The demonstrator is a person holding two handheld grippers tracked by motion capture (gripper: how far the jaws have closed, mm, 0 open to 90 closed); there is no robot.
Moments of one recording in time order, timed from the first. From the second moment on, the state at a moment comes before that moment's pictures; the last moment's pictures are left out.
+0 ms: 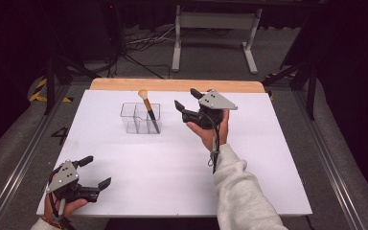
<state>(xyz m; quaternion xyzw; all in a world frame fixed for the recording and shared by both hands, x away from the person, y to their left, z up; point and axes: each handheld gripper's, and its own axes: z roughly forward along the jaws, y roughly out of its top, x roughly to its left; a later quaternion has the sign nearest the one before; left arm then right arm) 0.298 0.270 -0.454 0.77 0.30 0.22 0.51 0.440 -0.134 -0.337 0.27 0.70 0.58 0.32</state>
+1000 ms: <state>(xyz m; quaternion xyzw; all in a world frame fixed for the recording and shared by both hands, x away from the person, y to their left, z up) 0.299 0.268 -0.455 0.78 0.29 0.22 0.51 0.414 -0.180 -0.335 0.28 0.70 0.54 0.37</state>
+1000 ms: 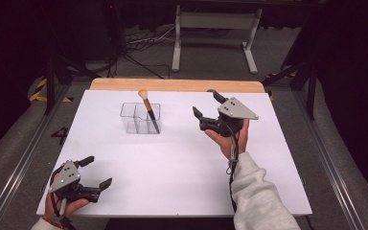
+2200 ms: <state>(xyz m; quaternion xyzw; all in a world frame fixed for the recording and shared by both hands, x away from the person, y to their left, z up) 0.300 0.264 -0.457 0.79 0.29 0.21 0.50 0.376 -0.226 -0.355 0.29 0.71 0.51 0.39</state>
